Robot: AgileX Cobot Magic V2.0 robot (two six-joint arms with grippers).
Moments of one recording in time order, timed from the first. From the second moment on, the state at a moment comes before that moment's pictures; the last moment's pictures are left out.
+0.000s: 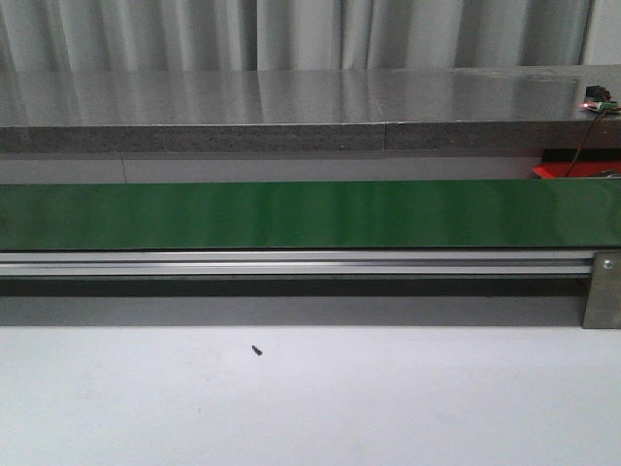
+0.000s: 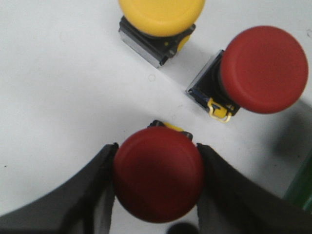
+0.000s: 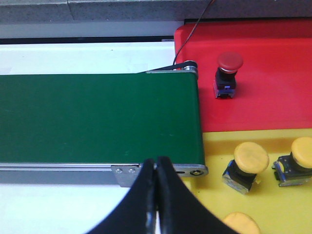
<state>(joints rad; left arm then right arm) 0.48 2.01 -1.44 -0.13 0.67 -0.01 -0.12 0.72 -0.56 0.28 0.42 -0.22</state>
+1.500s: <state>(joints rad) 0.38 1.73 -1.44 -0.18 0.87 0.09 -0.12 0.72 -0.56 0.28 0.42 -0.22</state>
